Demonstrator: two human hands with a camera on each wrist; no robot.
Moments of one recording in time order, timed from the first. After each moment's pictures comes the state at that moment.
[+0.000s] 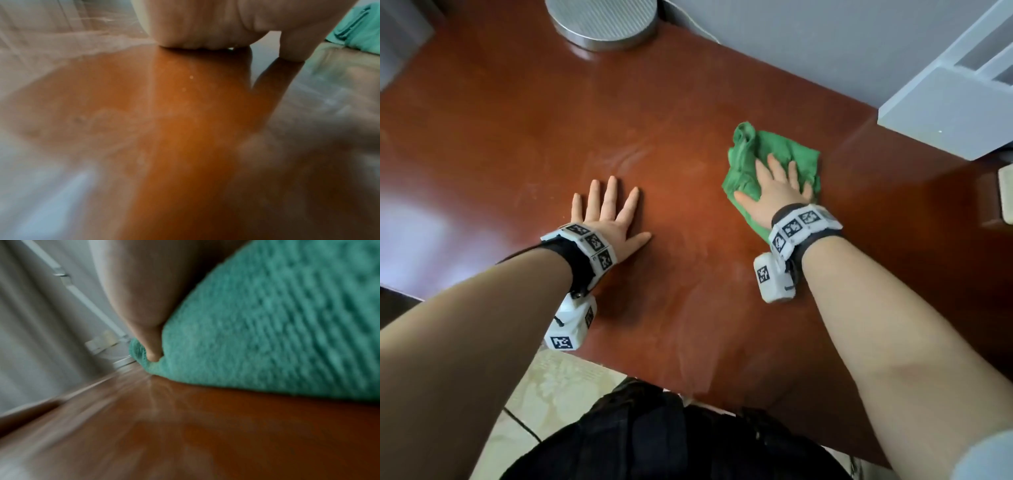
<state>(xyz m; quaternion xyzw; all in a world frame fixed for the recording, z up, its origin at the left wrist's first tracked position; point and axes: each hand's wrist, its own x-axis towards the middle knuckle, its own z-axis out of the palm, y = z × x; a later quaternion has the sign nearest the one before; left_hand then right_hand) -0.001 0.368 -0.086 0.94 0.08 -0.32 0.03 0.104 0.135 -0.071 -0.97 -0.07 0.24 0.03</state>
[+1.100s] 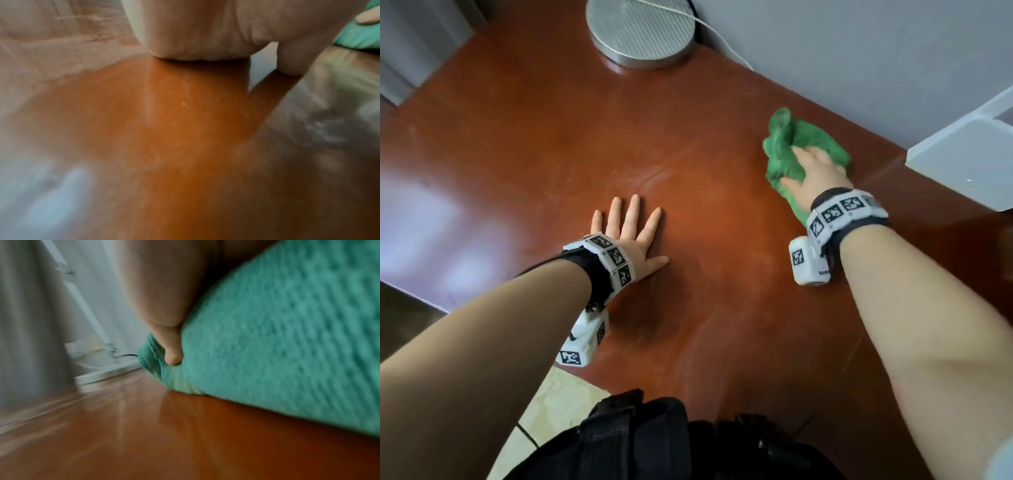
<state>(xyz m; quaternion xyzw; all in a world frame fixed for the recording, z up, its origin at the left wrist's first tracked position) 0.008 0.369 -0.079 0.92 0.09 -0.37 0.03 0.179 0.134 -0.053 -0.98 -0.09 0.17 0.06</state>
